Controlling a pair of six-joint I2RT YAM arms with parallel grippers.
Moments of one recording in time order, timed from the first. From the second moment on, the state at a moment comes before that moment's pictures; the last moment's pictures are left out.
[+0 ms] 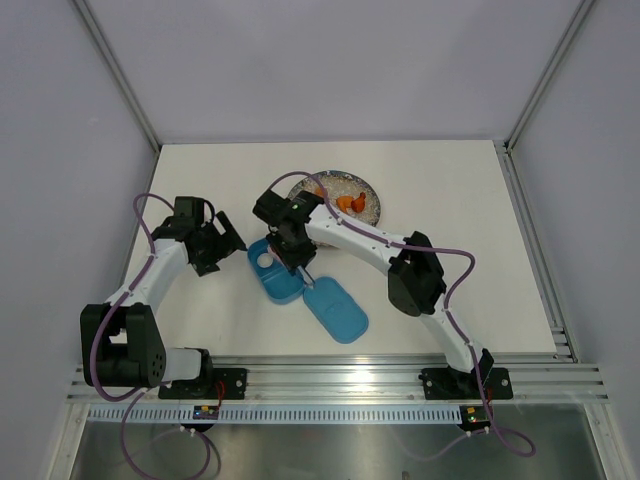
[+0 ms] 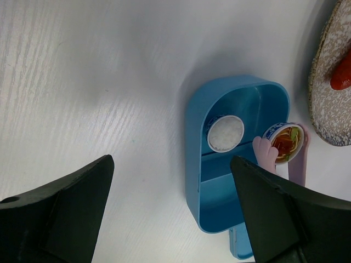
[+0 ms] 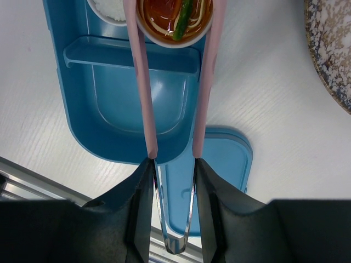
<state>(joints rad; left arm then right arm) -0.02 1.32 0.87 -0.60 0.12 -0.63 0.97 2.28 2.16 -1.15 0.04 0.31</state>
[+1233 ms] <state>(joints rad) -0.02 1.33 0.86 -0.58 0.13 -0.63 1.01 2.34 2.19 -1.17 0.07 0.30</state>
